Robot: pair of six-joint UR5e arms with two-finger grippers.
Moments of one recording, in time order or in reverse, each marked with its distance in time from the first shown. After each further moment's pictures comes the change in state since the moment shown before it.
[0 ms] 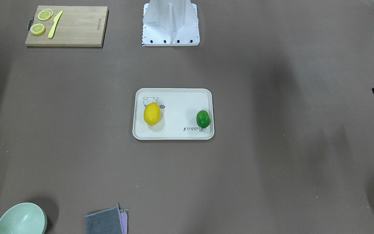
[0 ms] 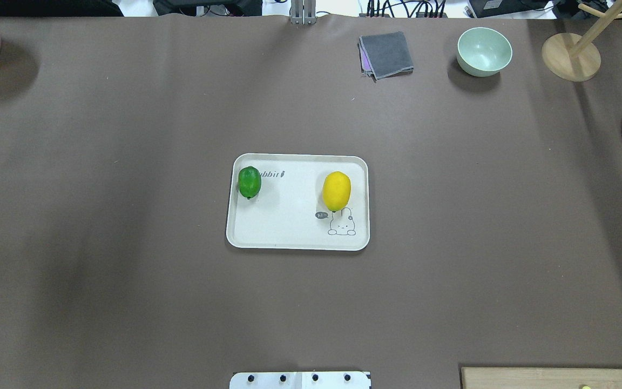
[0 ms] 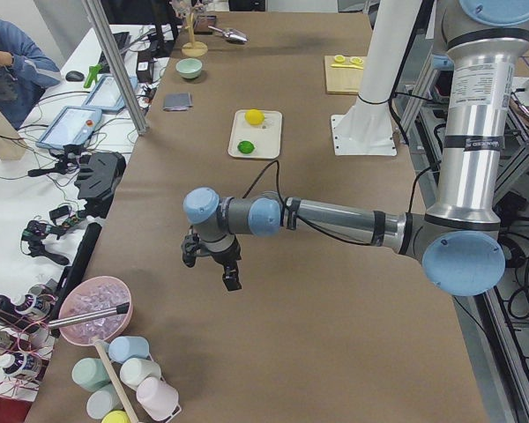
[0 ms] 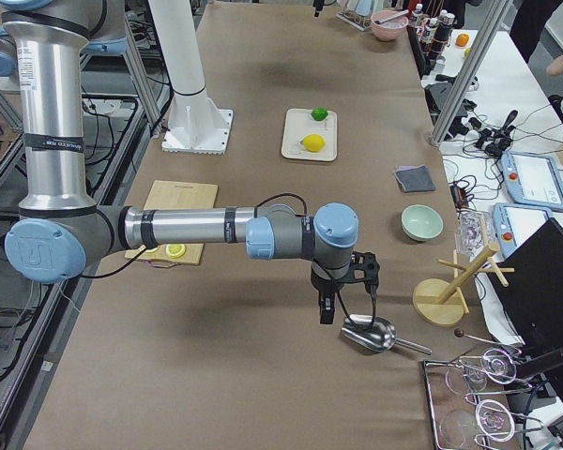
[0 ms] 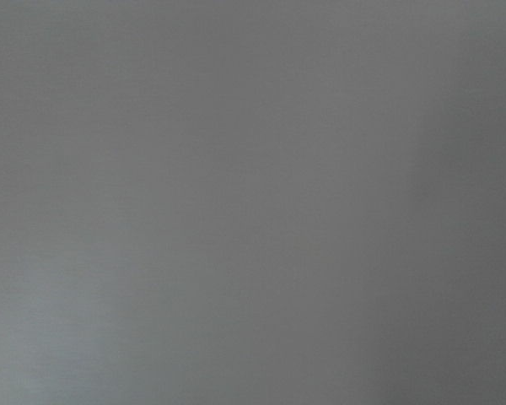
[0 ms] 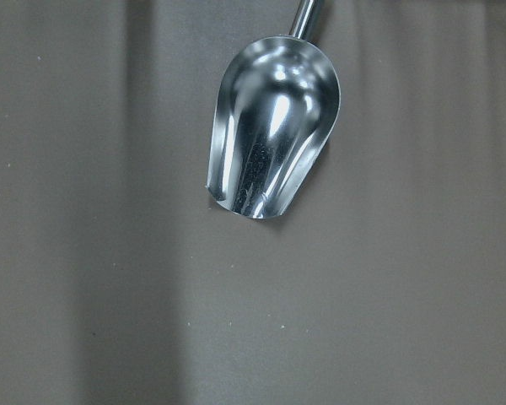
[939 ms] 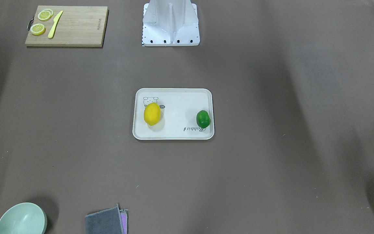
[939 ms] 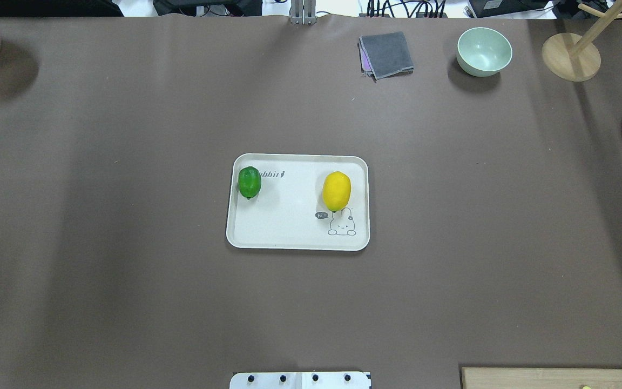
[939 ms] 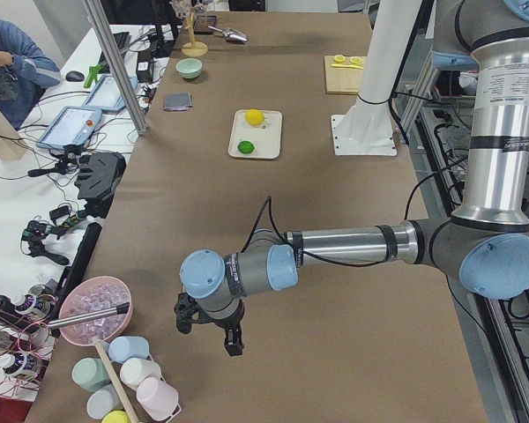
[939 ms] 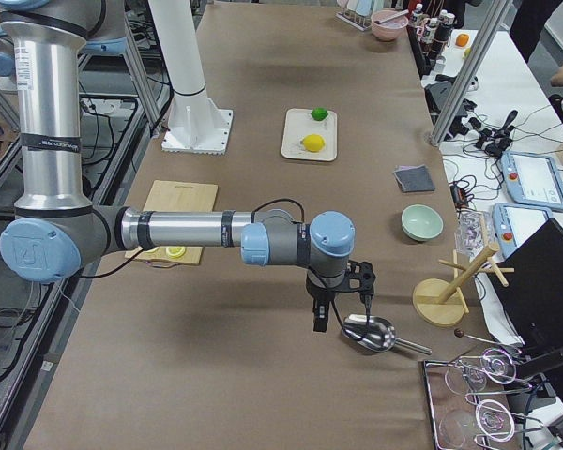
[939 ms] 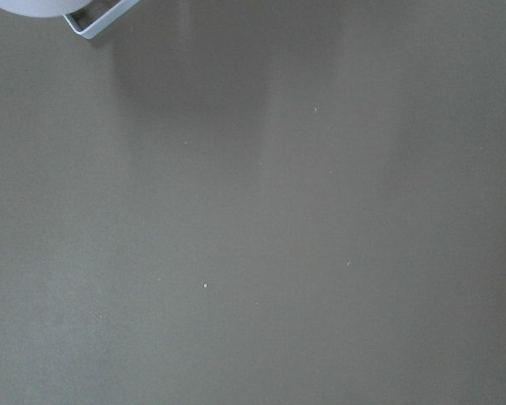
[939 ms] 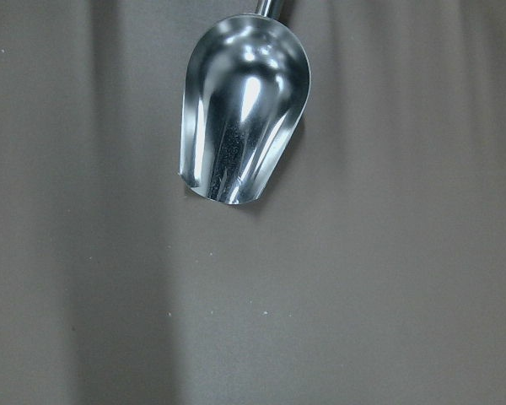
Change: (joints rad) left arm -0.233 0.003 0.125 0.003 0.017 0.222; right arm 0.013 -0.012 -0.013 -0.007 0.000 0.014
